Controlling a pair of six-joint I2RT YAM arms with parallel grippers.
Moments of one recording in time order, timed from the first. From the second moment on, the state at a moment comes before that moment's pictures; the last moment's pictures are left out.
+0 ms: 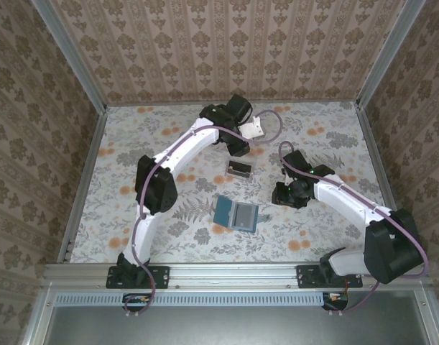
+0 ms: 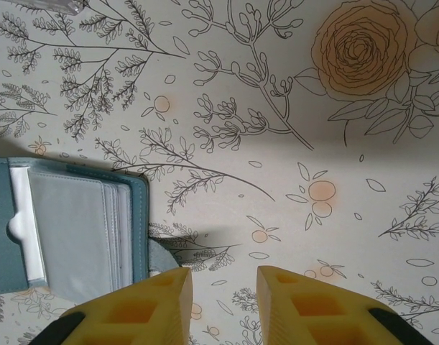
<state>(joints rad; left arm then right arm) -0.74 2.22 2.20 -1.07 0.11 0.52 0.38 1.34 0.86 -0.80 -0.15 0.55</state>
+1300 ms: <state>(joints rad) -0.92 1.79 1.29 -0.61 0.23 -0.62 0.40 1.30 0.82 -0.71 -0.30 0.61</state>
